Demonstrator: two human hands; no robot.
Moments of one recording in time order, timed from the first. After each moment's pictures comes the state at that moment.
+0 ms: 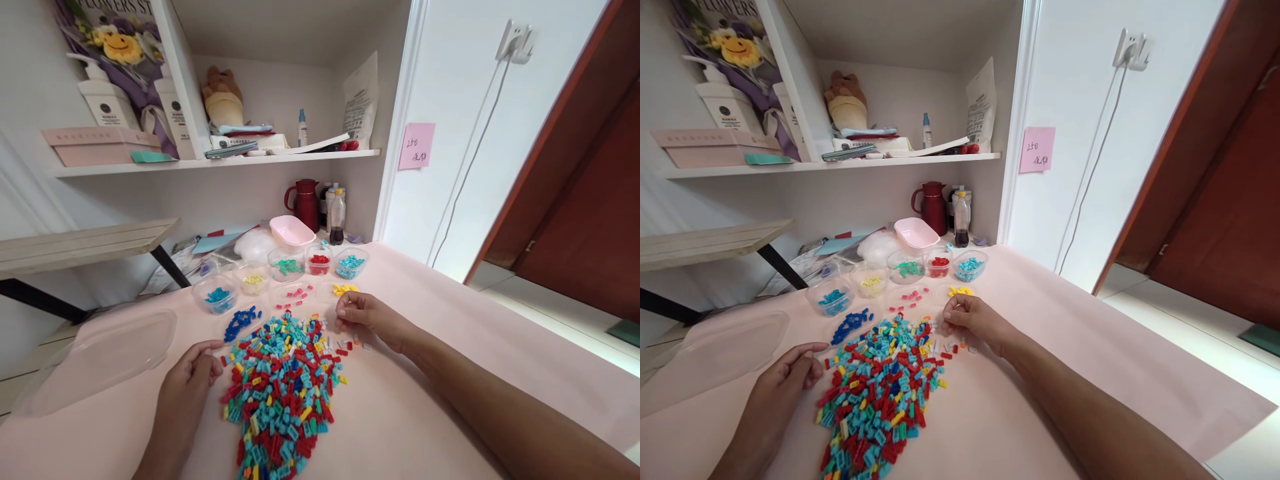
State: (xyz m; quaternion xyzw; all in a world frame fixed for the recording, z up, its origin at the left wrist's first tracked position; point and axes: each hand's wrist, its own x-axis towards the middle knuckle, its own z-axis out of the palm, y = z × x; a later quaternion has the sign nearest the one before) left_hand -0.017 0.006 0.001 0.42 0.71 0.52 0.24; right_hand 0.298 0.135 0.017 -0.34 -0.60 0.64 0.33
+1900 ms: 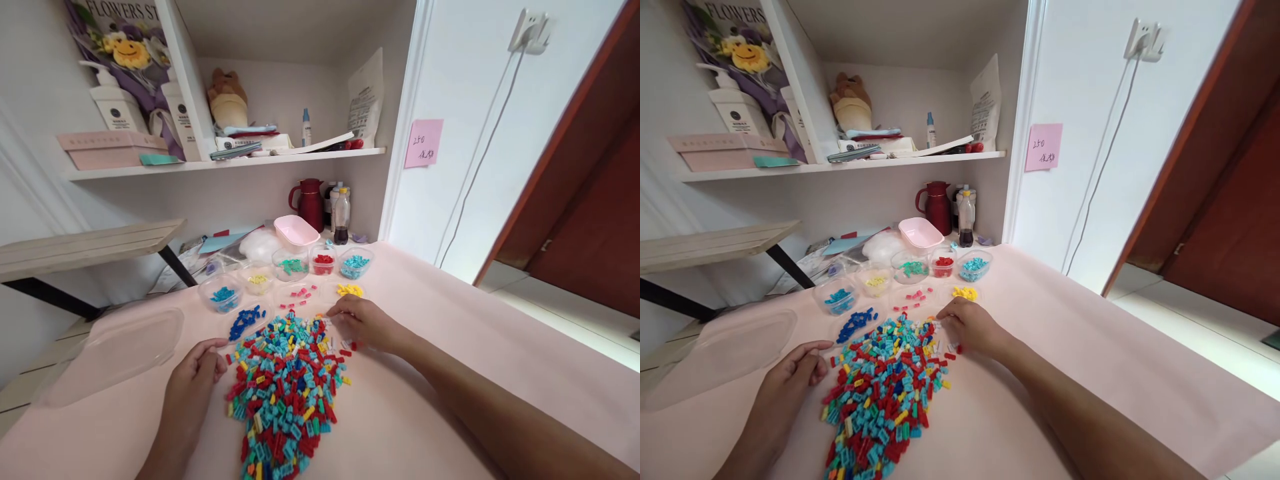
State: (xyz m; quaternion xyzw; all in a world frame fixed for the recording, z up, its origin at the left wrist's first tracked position) left_hand -0.014 0.004 0.004 0.41 0.70 0.53 0.25; right_hand 0.287 0.134 0.019 -0.38 -0.85 0.24 0.26
